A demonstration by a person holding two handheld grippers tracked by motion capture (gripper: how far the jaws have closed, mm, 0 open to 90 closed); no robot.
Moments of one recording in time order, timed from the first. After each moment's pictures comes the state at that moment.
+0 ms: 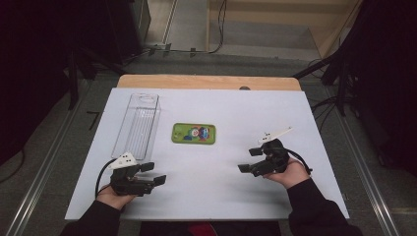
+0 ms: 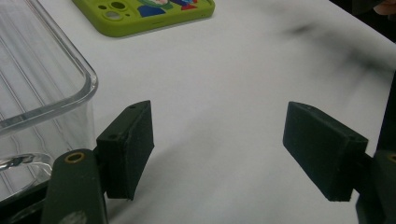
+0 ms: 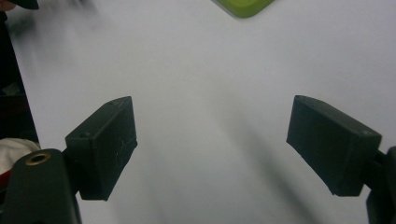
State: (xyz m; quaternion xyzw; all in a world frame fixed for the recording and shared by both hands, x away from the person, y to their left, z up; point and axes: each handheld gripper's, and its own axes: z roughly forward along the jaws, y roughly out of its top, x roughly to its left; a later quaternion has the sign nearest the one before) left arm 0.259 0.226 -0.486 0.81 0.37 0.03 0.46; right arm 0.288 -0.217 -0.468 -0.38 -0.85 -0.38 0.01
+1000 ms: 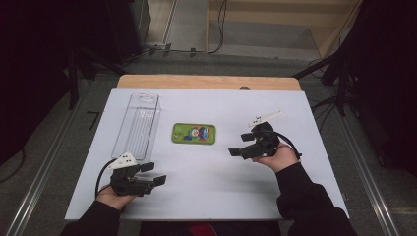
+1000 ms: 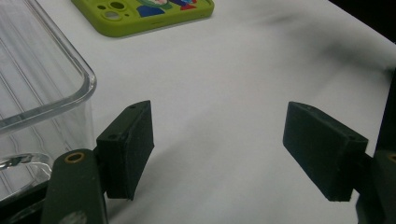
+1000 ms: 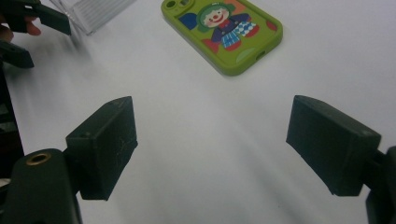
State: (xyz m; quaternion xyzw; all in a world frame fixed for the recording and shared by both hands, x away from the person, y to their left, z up) left arm 0.259 0.226 -0.486 0.81 0.37 0.03 0.46; right arm 0.325 -0.195 -0.444 -0.38 -0.84 -0.39 0.00
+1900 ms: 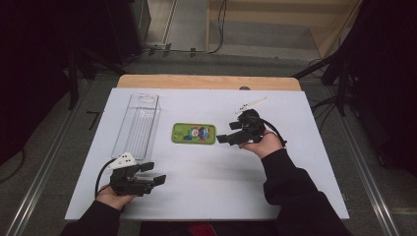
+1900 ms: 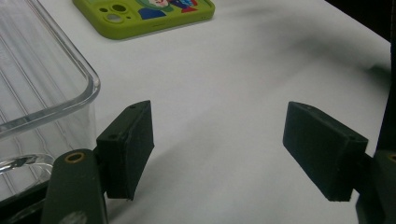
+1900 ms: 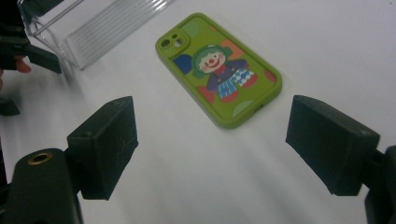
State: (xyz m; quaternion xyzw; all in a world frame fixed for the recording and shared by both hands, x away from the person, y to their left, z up) left arm 0.259 0.226 -0.485 0.81 0.37 0.03 0.47; right arm 0.364 -0.164 -0.436 -0.38 -0.83 -0.40 0.00
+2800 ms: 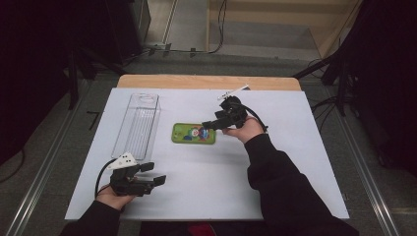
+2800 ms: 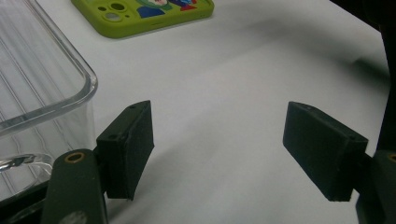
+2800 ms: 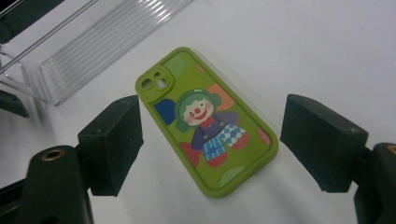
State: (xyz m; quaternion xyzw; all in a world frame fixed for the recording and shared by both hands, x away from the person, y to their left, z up) left arm 0.259 0.226 -0.486 0.81 0.36 0.03 0.46; right arm 0.416 -0.124 -0.438 -0.39 -0.84 -0.39 0.00
